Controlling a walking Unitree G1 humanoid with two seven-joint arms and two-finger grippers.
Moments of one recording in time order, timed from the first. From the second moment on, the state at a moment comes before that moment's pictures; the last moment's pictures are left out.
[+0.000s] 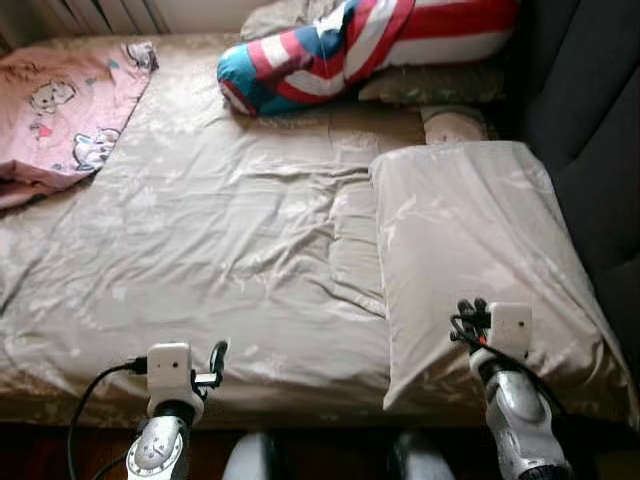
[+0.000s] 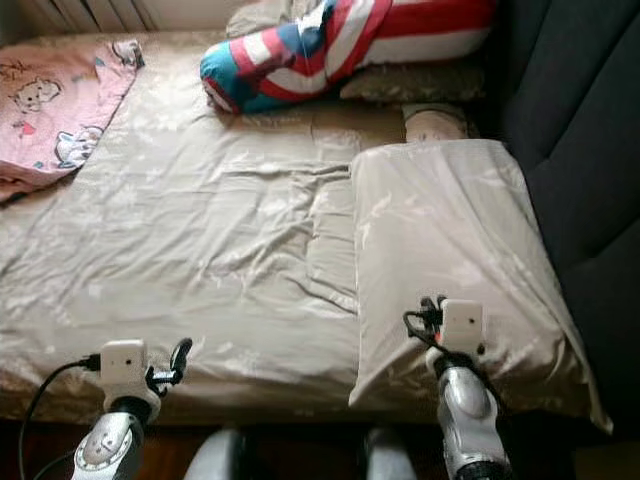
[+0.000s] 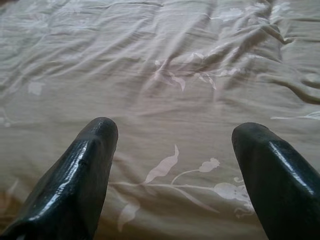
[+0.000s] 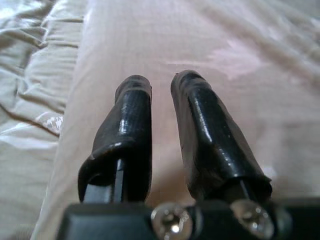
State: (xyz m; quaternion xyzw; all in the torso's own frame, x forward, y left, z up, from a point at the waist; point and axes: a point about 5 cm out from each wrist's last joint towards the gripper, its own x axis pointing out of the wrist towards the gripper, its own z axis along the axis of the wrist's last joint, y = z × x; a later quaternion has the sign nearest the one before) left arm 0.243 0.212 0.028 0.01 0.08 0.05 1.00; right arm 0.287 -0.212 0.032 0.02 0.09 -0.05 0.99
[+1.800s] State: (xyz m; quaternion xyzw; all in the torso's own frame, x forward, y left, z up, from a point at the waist) left arm 0.185 0.220 -0.072 0.03 0.38 0.06 0.92; right arm 0.179 -0.206 -0.079 0.04 0.39 -0.09 0.92
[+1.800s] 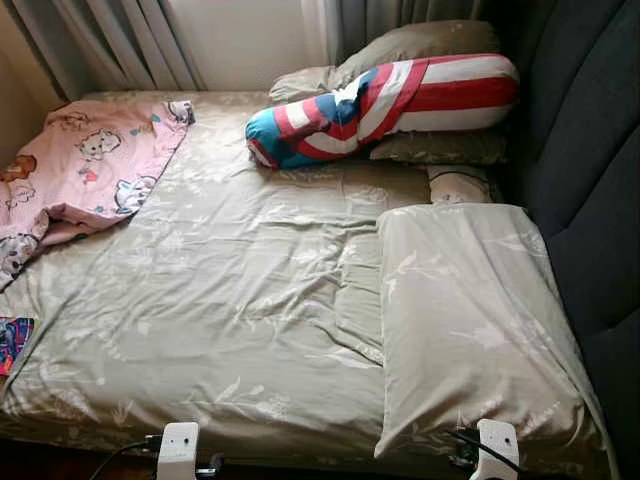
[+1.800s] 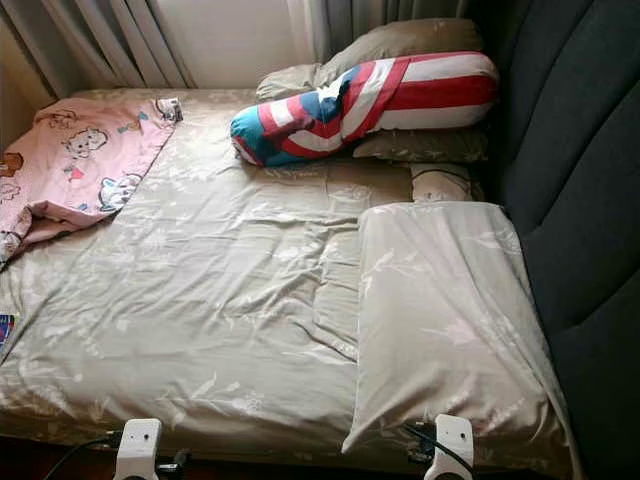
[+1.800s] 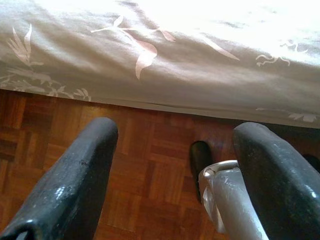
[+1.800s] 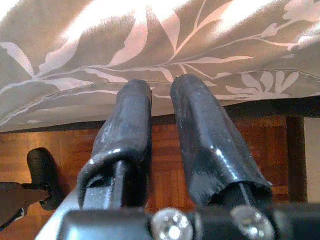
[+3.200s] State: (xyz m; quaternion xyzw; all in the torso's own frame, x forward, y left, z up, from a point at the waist) left arm 0.179 0.221 -0.075 0.02 0.38 0.07 0.92; right arm 0.174 -0.190 -0.084 0.05 0.40 -0.08 0.91
